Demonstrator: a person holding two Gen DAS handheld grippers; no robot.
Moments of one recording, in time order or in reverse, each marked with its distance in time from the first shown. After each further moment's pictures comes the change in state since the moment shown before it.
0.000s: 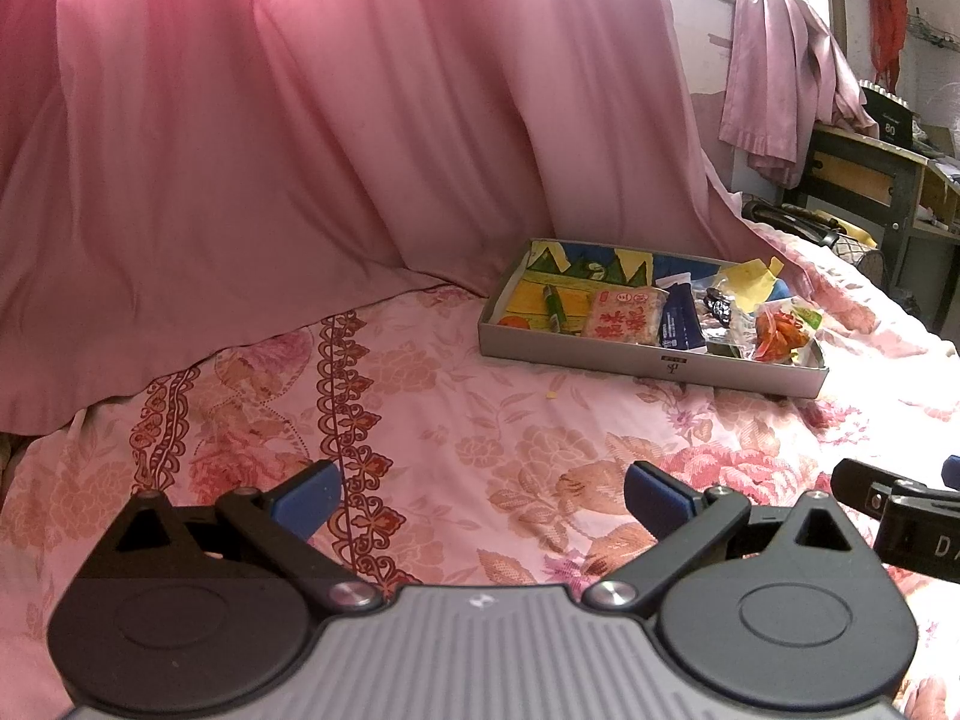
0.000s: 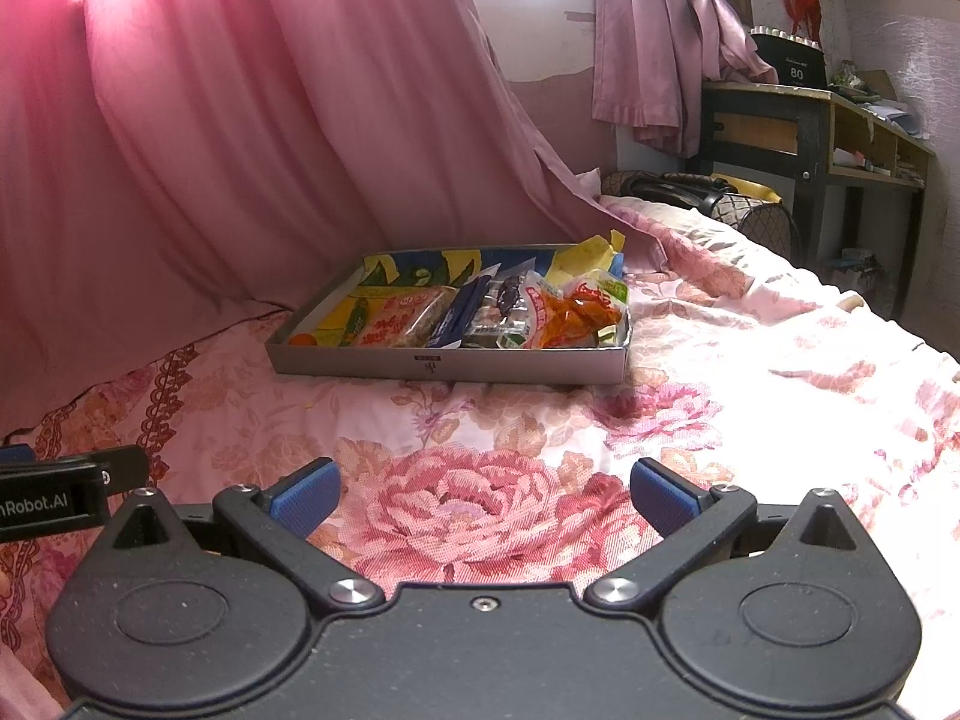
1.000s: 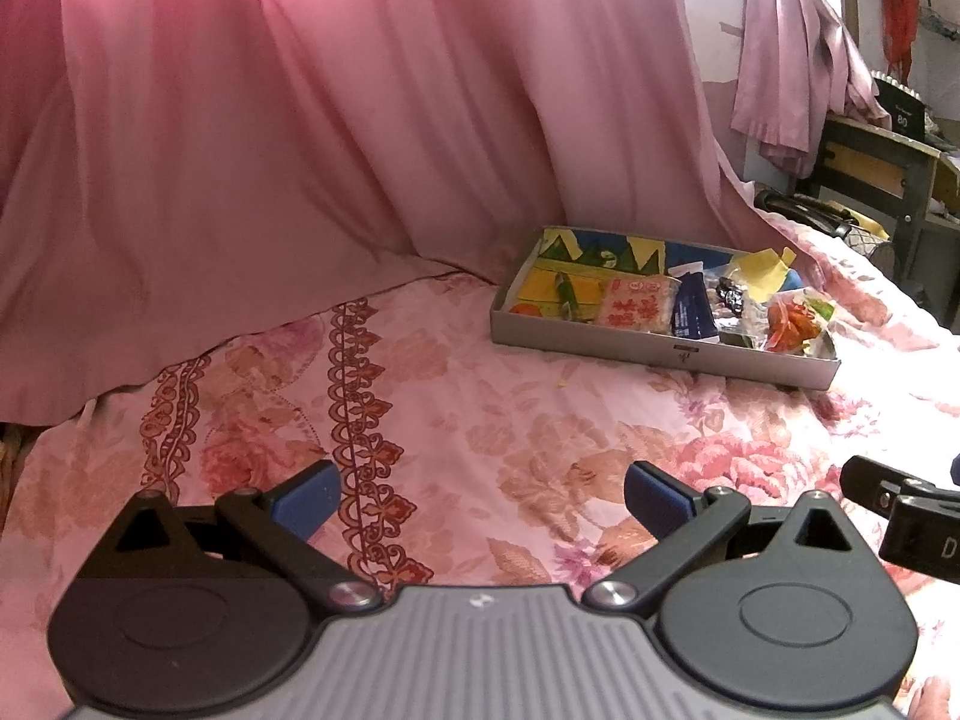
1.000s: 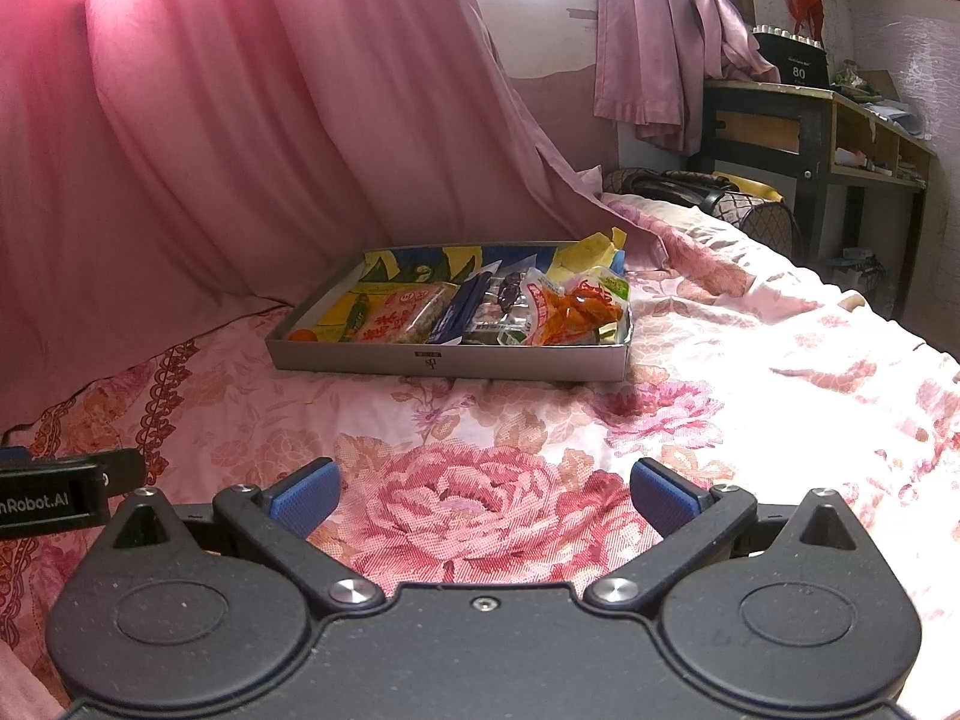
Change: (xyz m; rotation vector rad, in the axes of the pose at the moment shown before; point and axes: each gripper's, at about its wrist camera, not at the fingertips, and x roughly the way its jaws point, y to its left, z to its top) left arm 0.001 0.002 0.000 -0.001 0.031 0.023; right arm 0.001 0.001 -0.001 -0.002 0.003 -0.002
